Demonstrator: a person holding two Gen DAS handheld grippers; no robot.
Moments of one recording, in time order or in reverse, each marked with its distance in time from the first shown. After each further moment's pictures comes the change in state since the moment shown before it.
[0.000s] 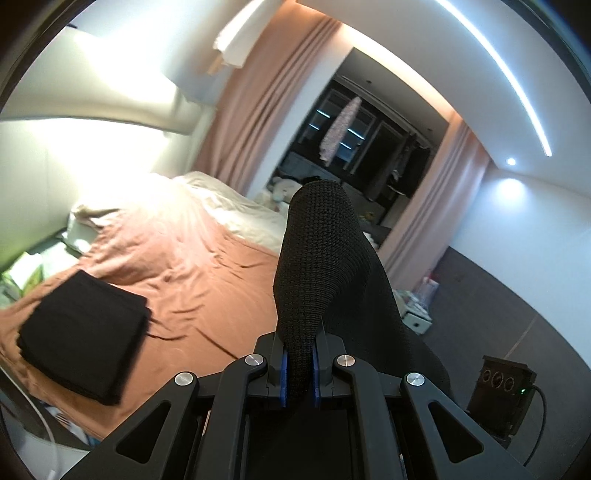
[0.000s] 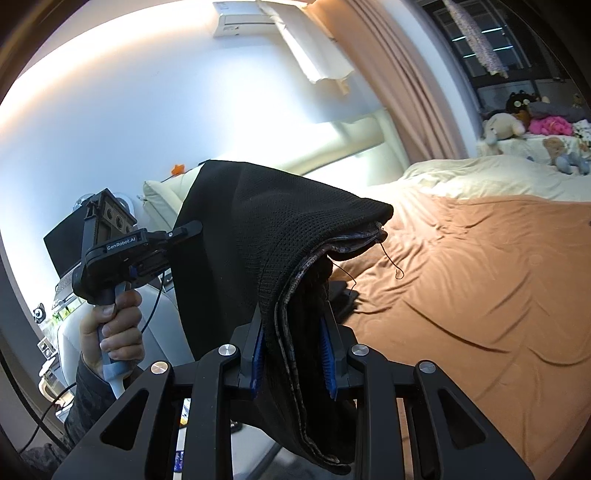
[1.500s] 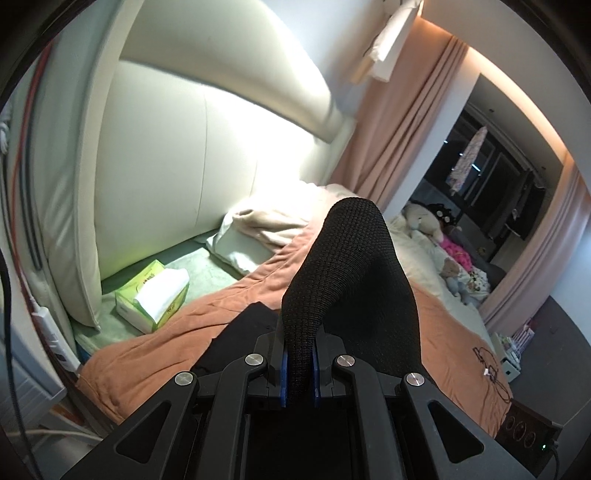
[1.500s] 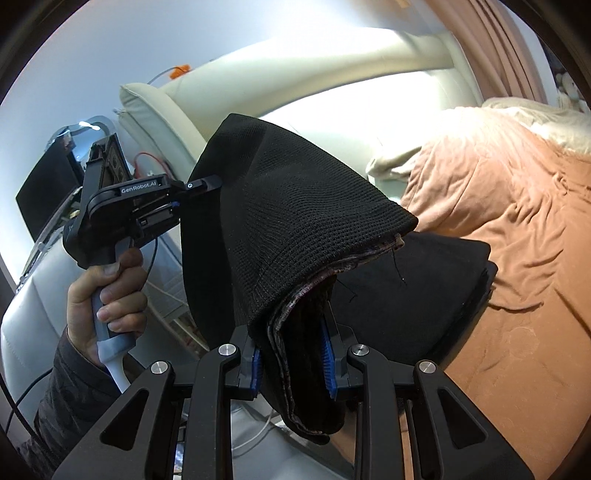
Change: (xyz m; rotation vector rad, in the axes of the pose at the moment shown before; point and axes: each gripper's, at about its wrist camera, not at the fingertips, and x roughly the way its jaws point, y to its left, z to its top) left arm 0.010 0.313 0.057 -0.166 -0.039 0.389; right arm 0.277 0.011 -0.013 -0.032 0.271 0.151
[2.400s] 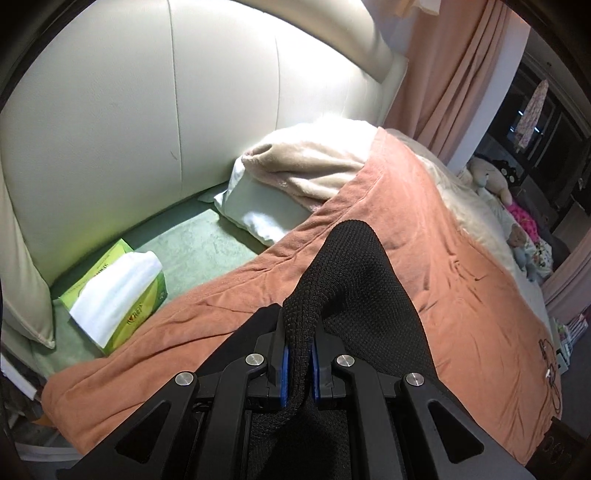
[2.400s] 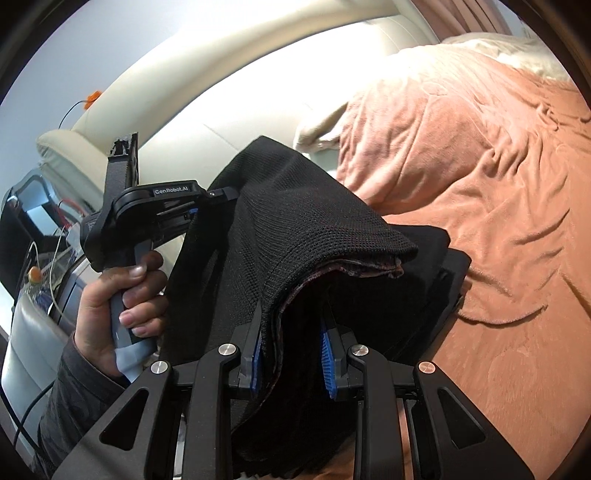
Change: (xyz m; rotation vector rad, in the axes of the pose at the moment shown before) left arm 0.202 -0.007 0.009 0.013 0.195 0.240; right arm 0.040 -0.062 0.036 0.202 0.076 -0.006
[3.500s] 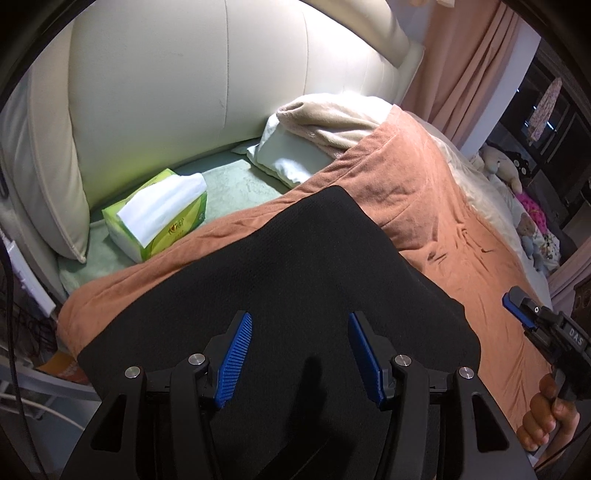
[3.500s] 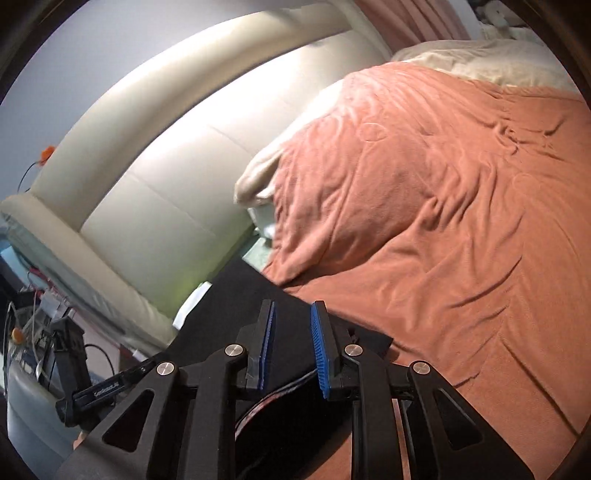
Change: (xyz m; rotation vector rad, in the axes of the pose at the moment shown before) left arm -0.051 0.018 -0.081 -0.047 0.069 0.040; right arm -0.068 0.079 0.043 0.048 -0.046 -0.094
